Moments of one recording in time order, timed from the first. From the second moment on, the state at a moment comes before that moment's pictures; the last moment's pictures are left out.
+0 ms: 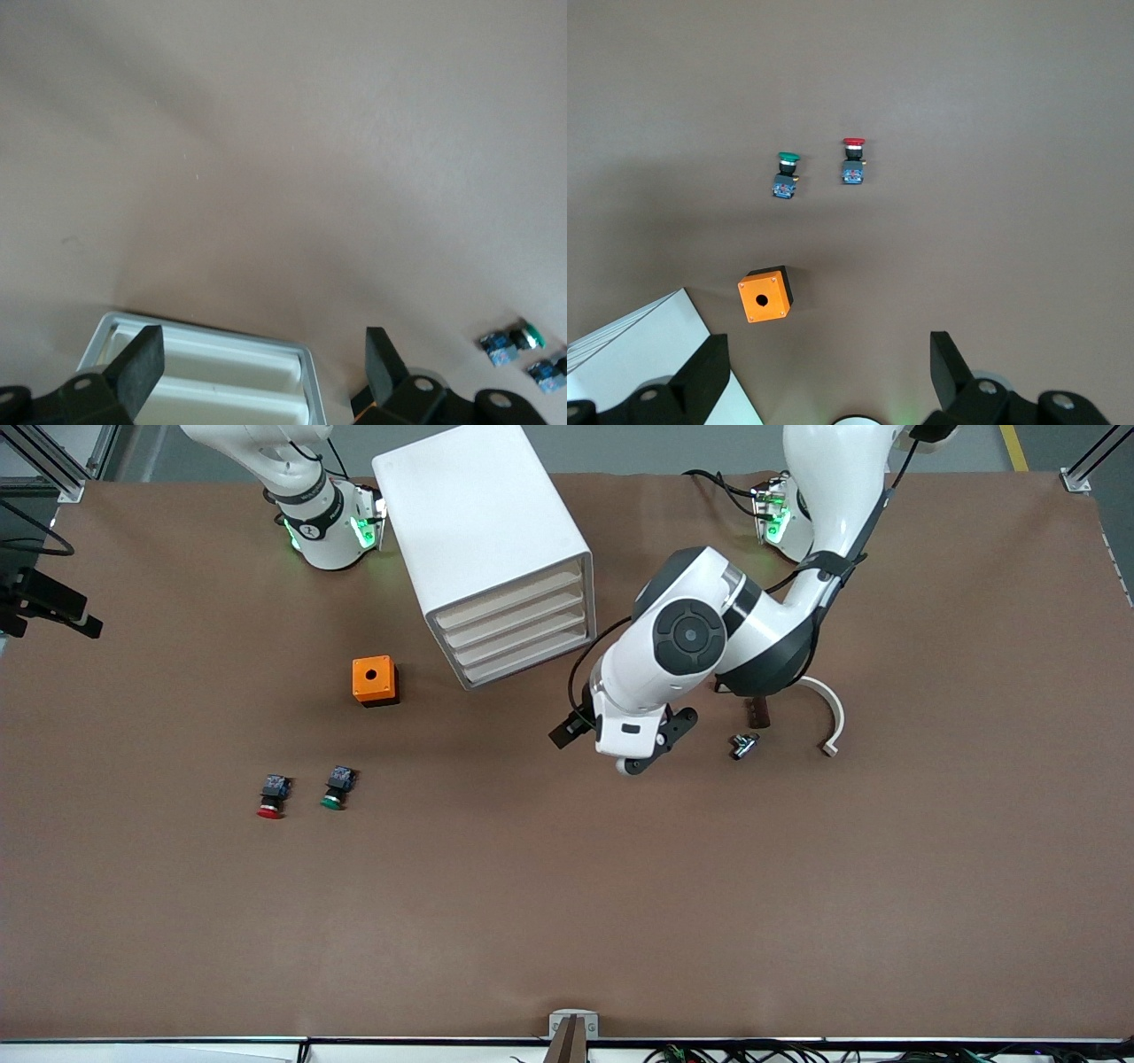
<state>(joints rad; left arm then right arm) -0.49 0.57 -0.23 -1.32 -0.19 1.92 -1.33 0.02 -0.05 -0.15 -1.54 0.05 1.44 -0.05</state>
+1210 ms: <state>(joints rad) -0.03 0.20 -0.23 -1.47 -0.07 1.49 -0.43 0.03 -0.07 -0.12 -1.54 0.01 1.44 -0.05</state>
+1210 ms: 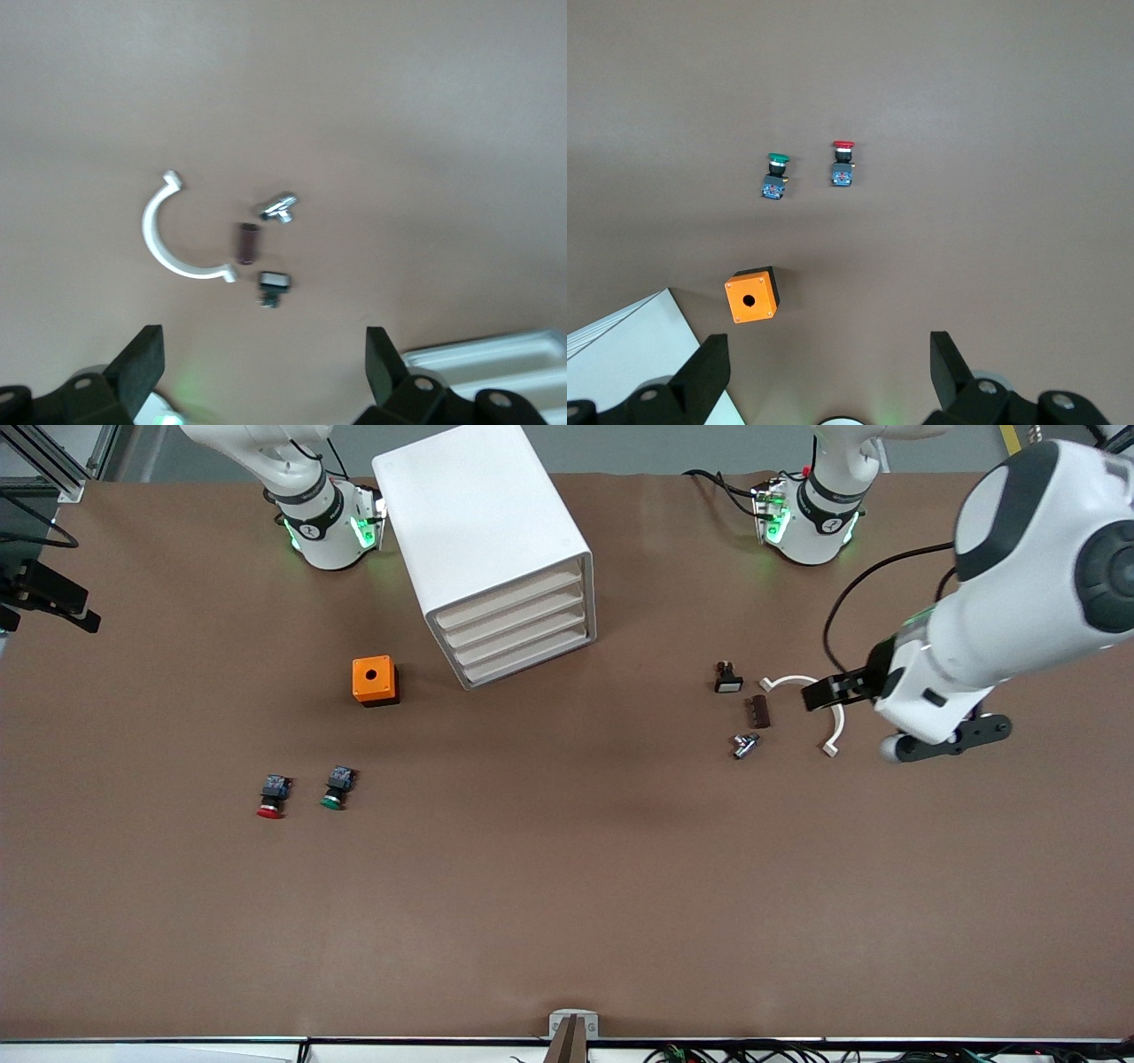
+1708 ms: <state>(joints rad) 0.16 -0.03 -0.22 -1.73 -0.08 1.57 -0.10 0.02 -0.07 -0.13 -1.54 0.03 1.43 -0.05</state>
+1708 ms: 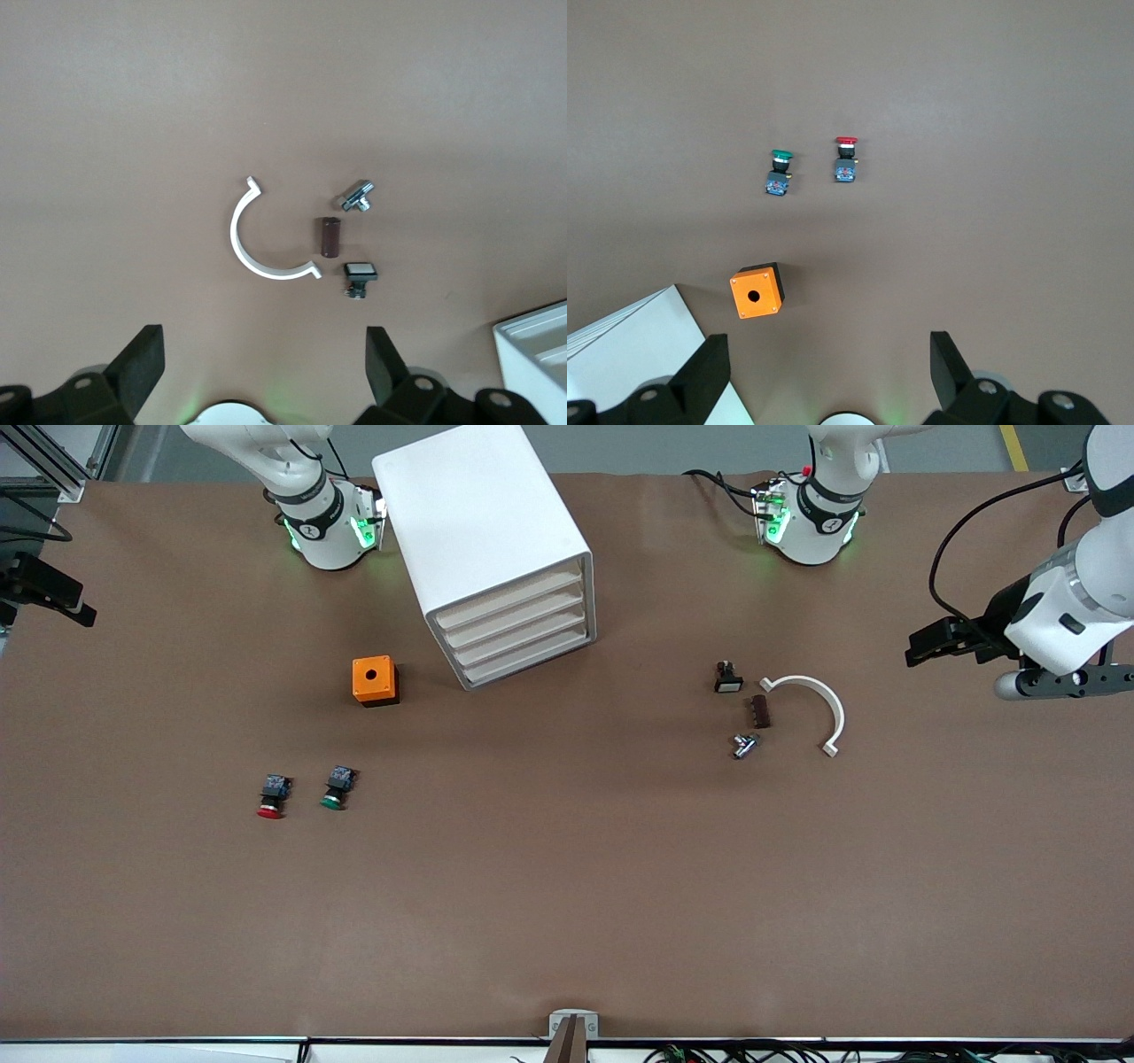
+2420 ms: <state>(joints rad) 0.02 -0.10 -0.05 -1.81 -0.08 1.70 -0.04 0.02 -0.08 -0.14 -1.54 0.04 1.43 -0.01</state>
